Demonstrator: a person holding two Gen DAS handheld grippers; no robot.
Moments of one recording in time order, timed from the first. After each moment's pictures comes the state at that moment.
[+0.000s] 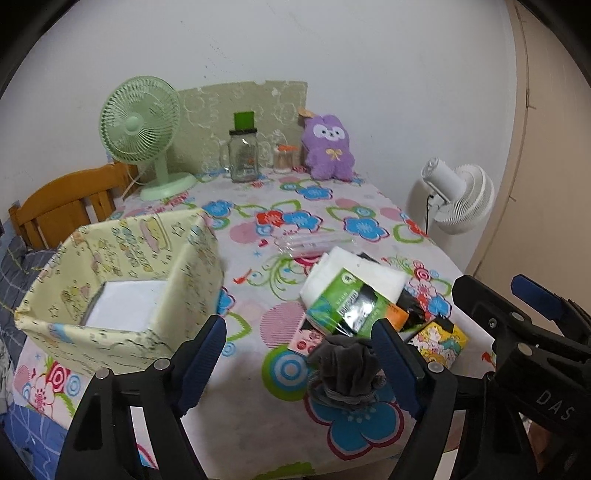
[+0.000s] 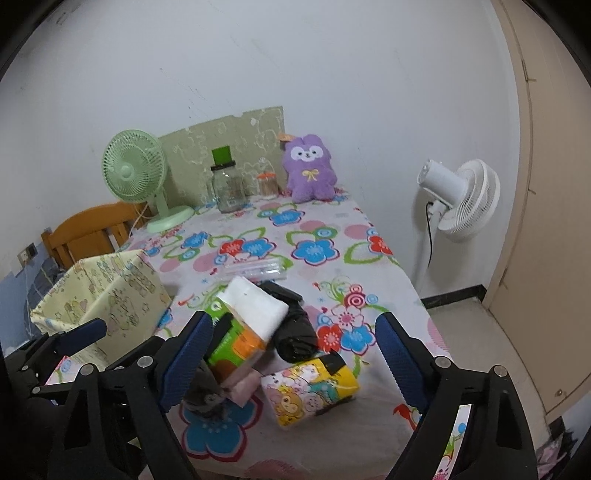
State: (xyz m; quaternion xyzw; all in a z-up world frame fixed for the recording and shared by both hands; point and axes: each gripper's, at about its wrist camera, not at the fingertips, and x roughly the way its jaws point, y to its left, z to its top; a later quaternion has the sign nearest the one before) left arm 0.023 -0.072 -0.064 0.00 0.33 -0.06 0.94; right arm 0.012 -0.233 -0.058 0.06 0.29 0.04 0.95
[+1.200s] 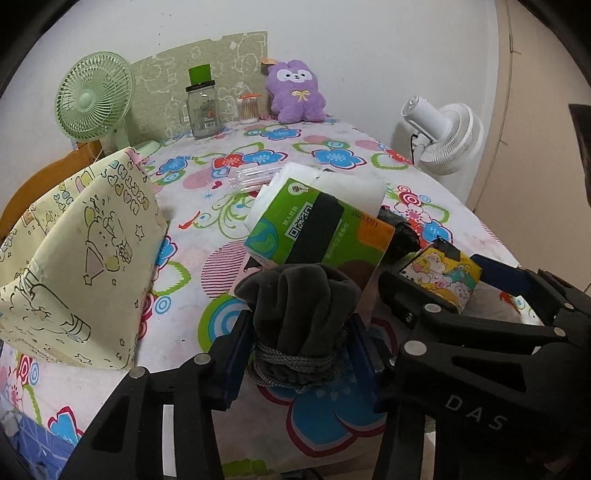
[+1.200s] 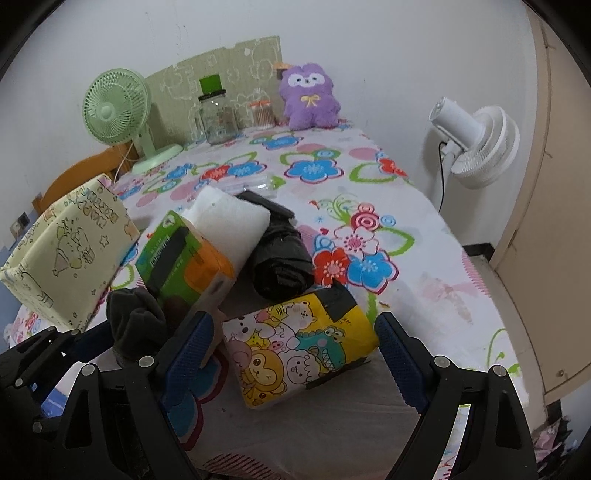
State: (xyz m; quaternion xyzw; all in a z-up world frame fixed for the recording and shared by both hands) left arm 0.031 -0.110 -0.122 0.06 0.40 -0.09 0.91; right arm 0.044 -0.232 -0.132 0.06 0.39 0.06 0.92
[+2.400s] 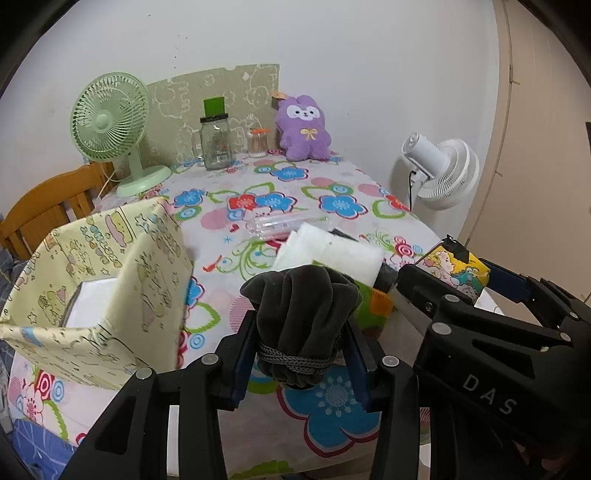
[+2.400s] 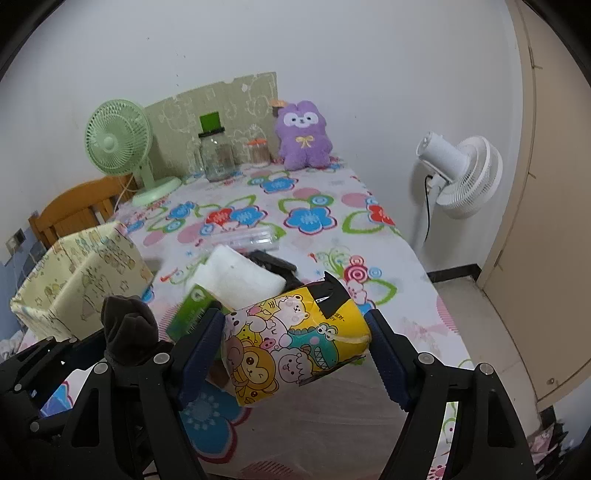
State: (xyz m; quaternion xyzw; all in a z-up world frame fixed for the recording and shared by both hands) left arm 0.025 -0.090 -0.069 0.03 0.36 -0.09 0.93; right arm 0.032 -0.223 -0.076 0.05 0.34 0.03 0.94
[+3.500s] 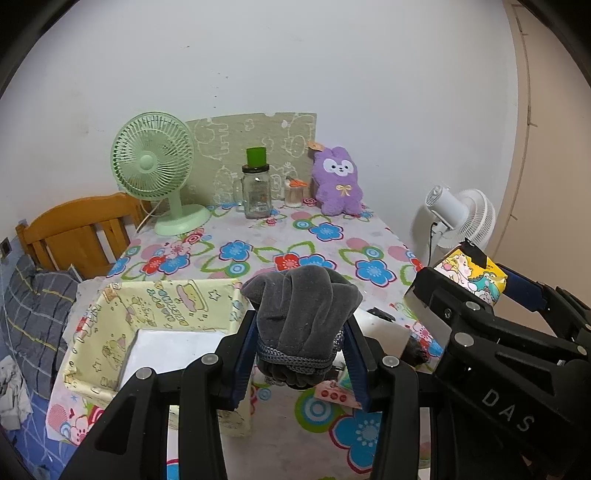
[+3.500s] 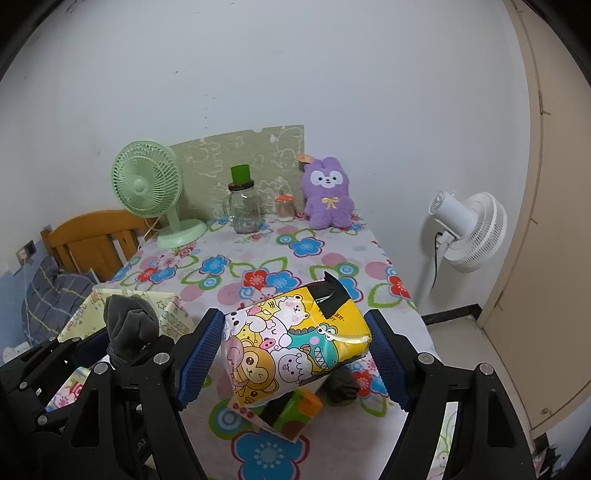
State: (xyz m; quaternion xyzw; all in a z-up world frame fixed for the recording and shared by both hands) left arm 0.030 -0.044 0.010 0.01 0.31 -0.05 0.95; right arm 0.034 -0.176 0.017 0.03 0.28 0.04 0.96
